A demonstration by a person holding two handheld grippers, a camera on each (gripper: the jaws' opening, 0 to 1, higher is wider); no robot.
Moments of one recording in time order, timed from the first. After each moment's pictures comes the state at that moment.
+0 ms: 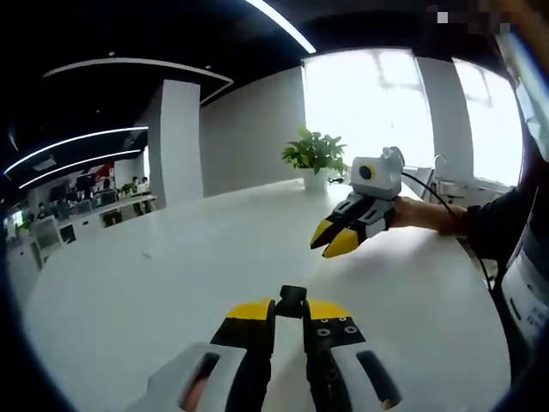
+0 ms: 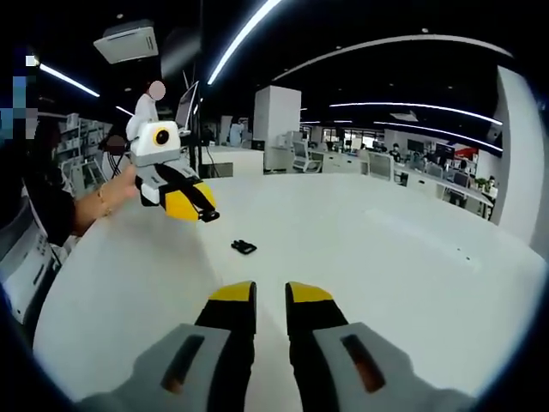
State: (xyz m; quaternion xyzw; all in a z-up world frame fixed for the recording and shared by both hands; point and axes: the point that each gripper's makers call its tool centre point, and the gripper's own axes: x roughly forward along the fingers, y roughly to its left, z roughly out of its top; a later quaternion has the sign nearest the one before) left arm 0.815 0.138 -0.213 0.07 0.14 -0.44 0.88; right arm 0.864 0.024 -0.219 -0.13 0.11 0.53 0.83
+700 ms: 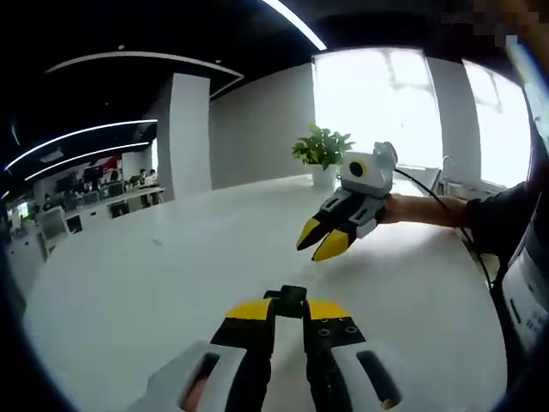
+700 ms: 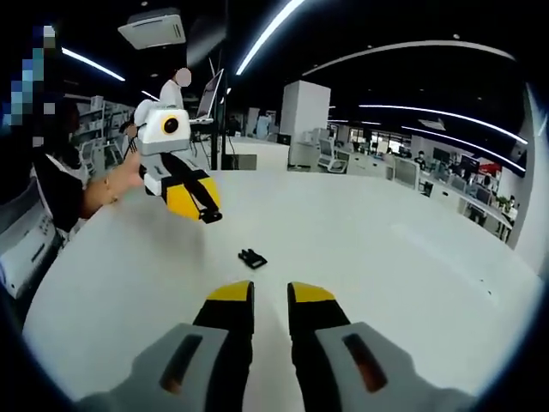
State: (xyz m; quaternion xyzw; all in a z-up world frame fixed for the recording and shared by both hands) left arm 0.813 0.155 -0.213 0.06 0.16 -0.42 0.89; right arm 0.870 0.070 -0.221 -0.17 0.10 0.59 0.78
